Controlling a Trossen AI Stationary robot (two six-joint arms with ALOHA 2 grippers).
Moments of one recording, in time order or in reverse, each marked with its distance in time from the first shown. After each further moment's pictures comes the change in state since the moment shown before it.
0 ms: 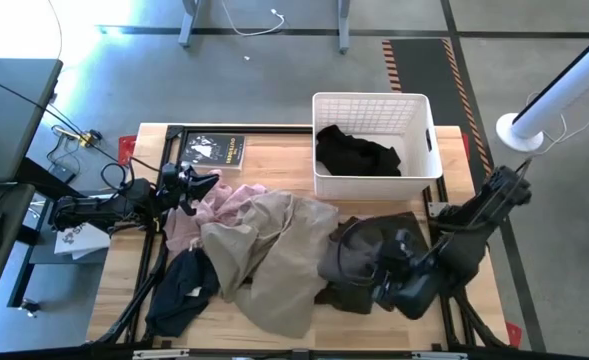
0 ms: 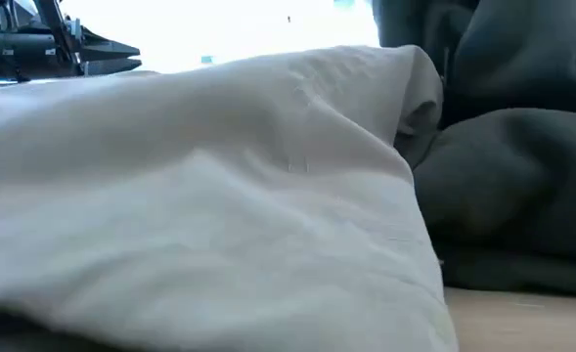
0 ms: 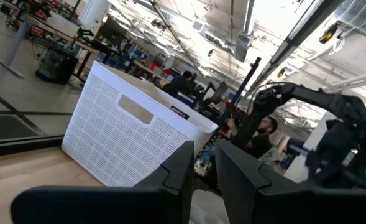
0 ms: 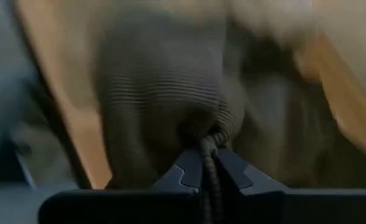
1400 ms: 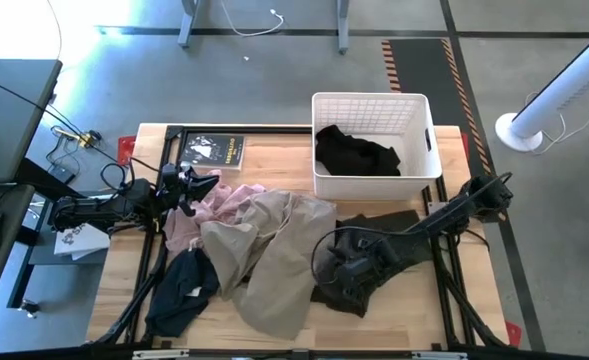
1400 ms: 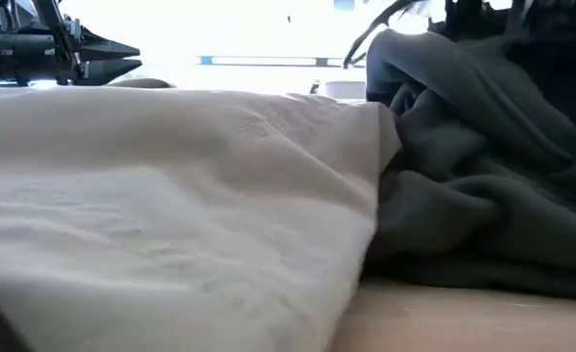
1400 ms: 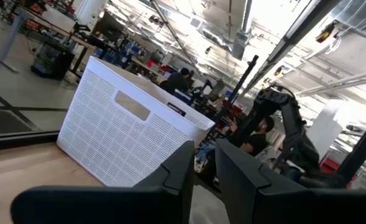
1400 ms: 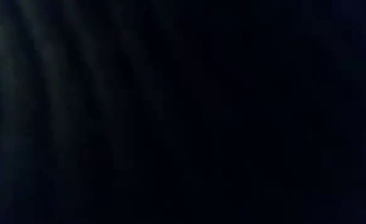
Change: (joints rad) left arm 0.000 0.000 0.000 -0.007 0.016 -0.018; right arm -0.282 0.187 -0.554 0.768 -0.367 -0.359
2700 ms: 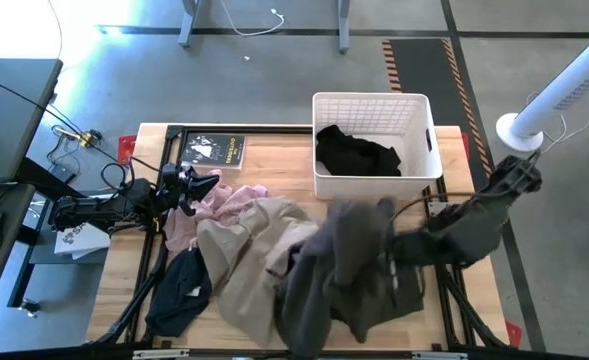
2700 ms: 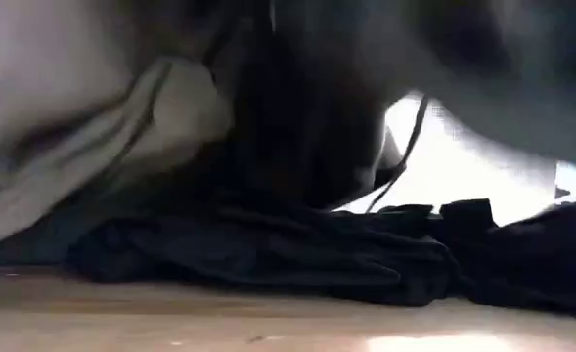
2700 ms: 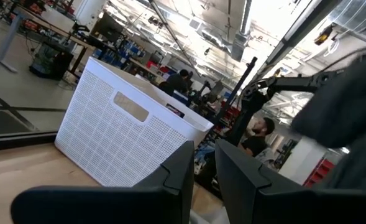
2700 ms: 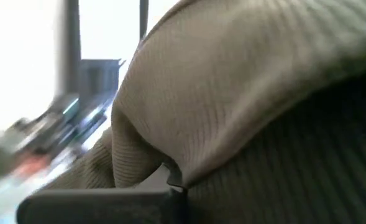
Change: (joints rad) left arm 0.000 0.001 0.000 0.007 0.001 -0.006; right arm 0.198 -0.356 0.649 0.357 0.586 -1.027
